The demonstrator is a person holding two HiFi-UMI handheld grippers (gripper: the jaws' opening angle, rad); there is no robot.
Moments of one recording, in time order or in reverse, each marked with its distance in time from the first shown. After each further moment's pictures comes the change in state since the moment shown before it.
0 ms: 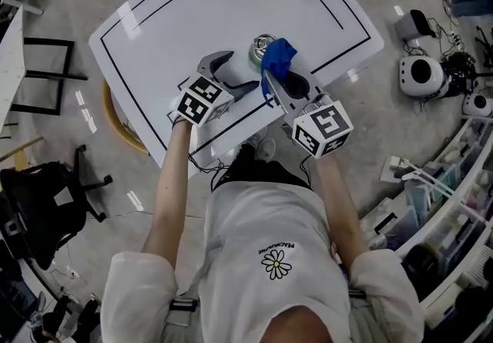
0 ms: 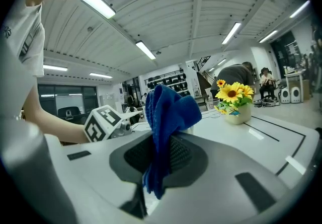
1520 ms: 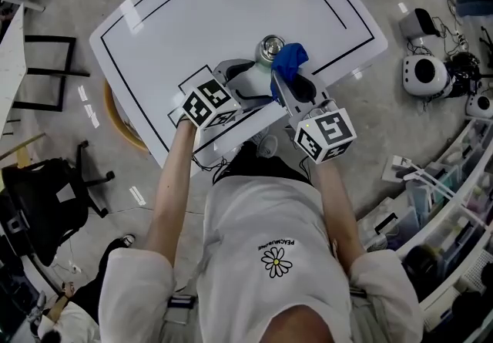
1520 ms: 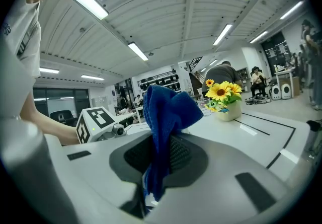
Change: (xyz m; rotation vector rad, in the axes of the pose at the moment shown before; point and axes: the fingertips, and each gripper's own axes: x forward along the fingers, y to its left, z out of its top) left arm 0.013 -0.047 0.010 0.008 -0.009 -0.234; right arm -0.010 -0.016 -0.003 0.049 -0.013 -0.086
